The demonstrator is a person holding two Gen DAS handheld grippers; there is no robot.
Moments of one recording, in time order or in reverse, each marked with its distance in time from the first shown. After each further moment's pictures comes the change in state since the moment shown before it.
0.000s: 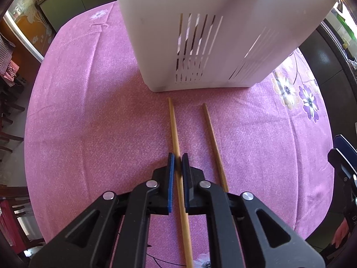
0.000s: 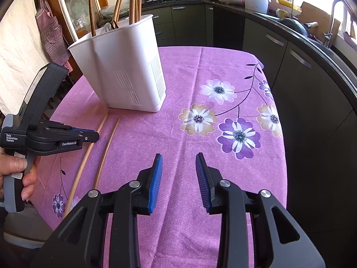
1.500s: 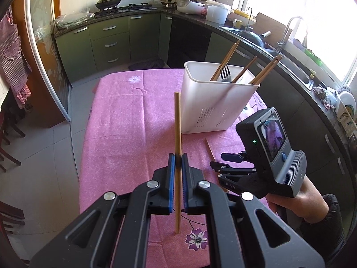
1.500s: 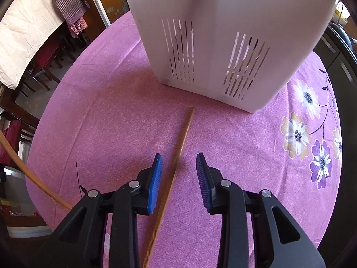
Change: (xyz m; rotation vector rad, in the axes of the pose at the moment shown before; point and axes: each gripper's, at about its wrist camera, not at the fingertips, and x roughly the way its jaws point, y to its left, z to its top) left arm -0.164 0.077 -0.077 0.015 -0.388 -0.087; right arm 0.104 0.131 0.034 -0.152 0.274 0.042
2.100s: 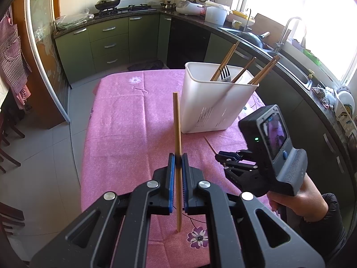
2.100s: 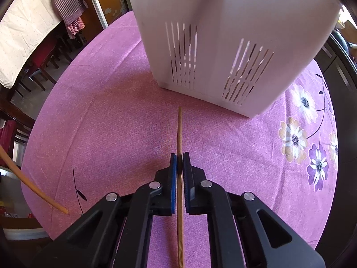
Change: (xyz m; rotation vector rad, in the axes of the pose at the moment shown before) left arm -0.005 0.003 -0.002 0.004 -0.003 -0.005; right arm -0.012 0.002 0.002 -0.002 -0.071 -0.018
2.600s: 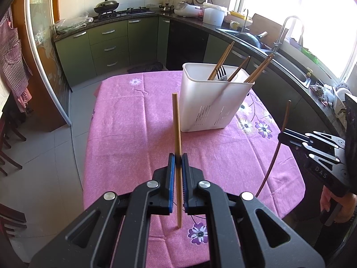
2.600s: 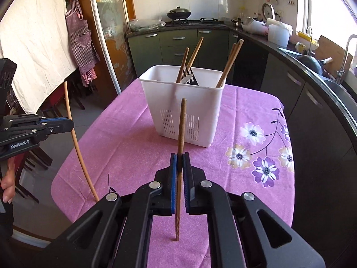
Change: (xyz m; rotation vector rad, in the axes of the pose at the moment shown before) left arm -0.012 -0.002 -0.008 0.020 -0.018 0.007; right arm -0.162 -0.030 -0.058 0.030 -0.349 0.015
